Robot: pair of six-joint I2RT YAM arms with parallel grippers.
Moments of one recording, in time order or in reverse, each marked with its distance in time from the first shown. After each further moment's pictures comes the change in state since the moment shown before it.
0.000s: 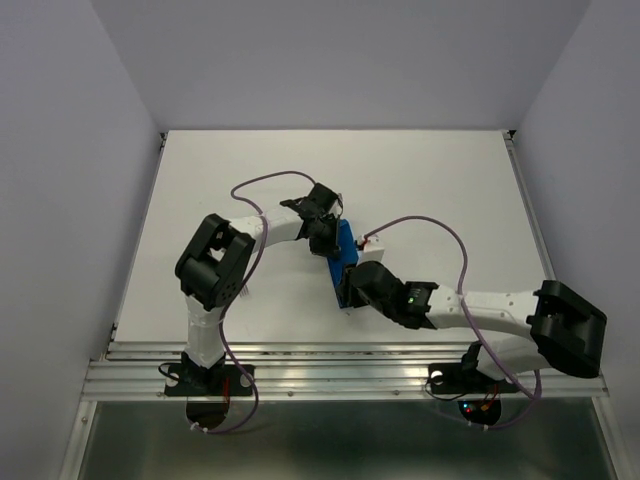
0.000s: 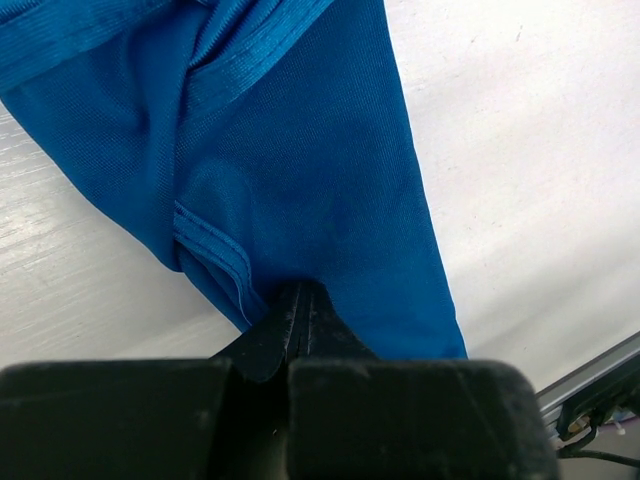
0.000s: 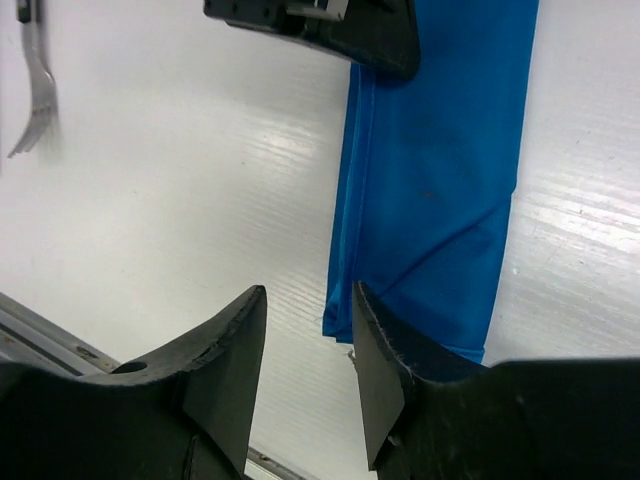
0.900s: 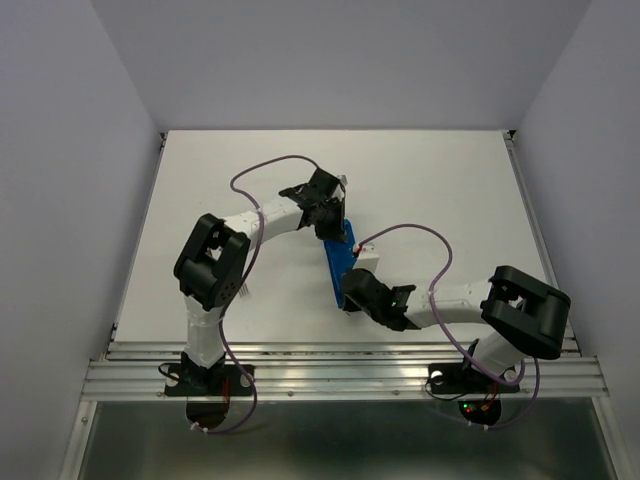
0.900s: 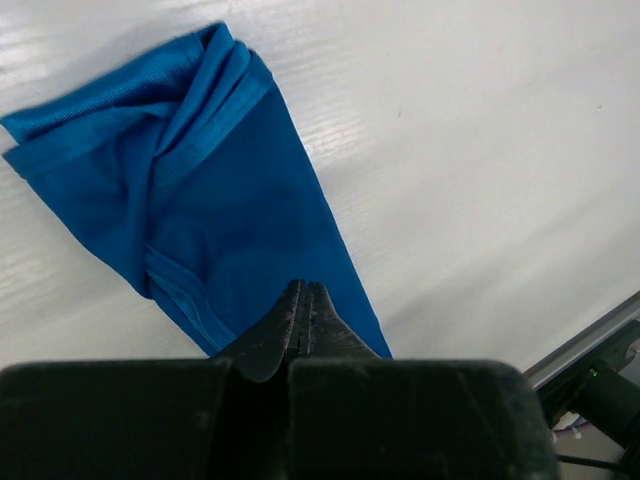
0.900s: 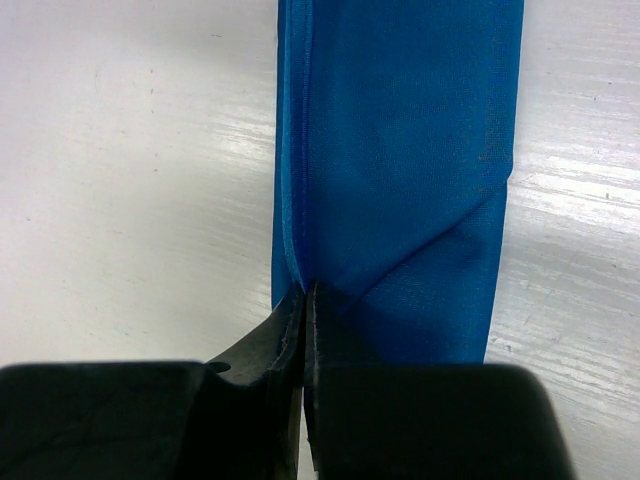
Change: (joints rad) left arm 0.015 -0.007 0.127 -0.011 0.014 -0.009; right arm 0.000 0.182 -0.030 0.135 0.063 0.074
